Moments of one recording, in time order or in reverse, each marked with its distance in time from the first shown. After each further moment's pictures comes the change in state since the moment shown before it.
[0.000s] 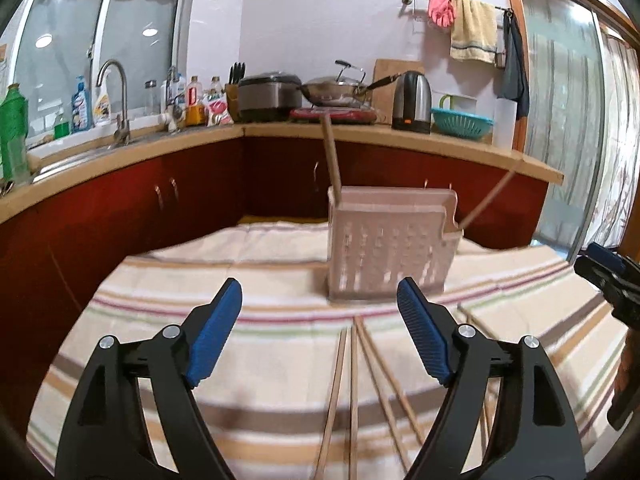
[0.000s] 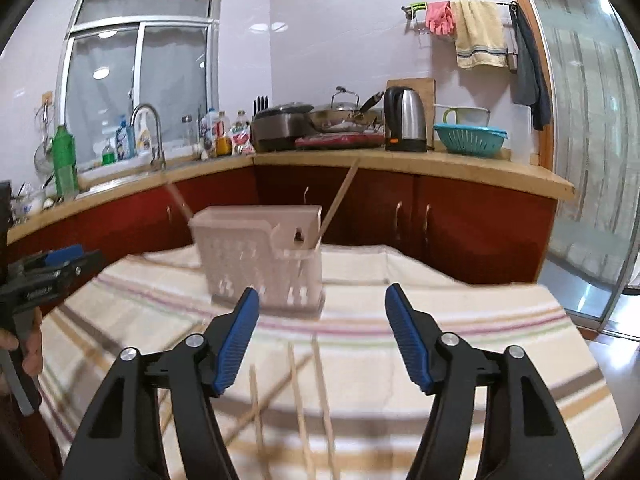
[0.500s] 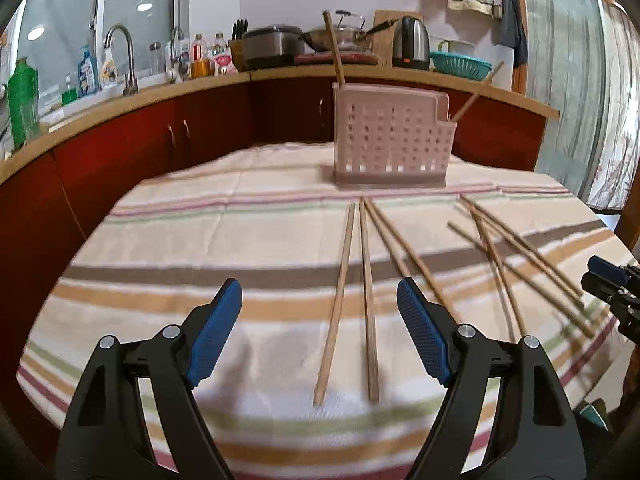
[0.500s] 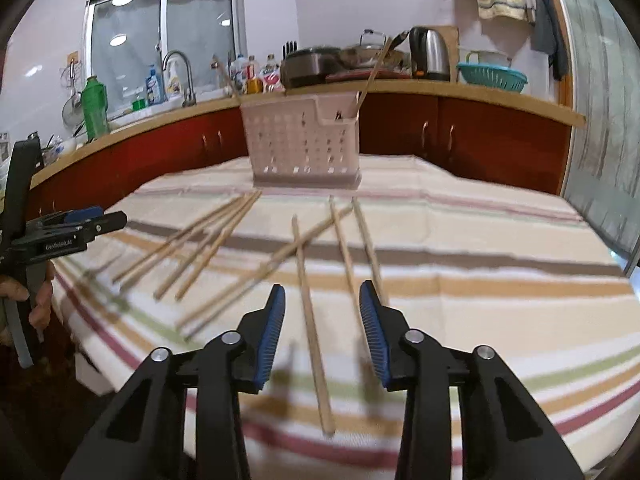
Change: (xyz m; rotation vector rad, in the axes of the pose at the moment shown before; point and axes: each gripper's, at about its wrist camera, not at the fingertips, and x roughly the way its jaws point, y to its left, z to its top) left arm -0.034 0.006 -0.104 0.029 0.161 0.024; right arm -0.032 0.015 -0.110 -0.019 0.182 0.103
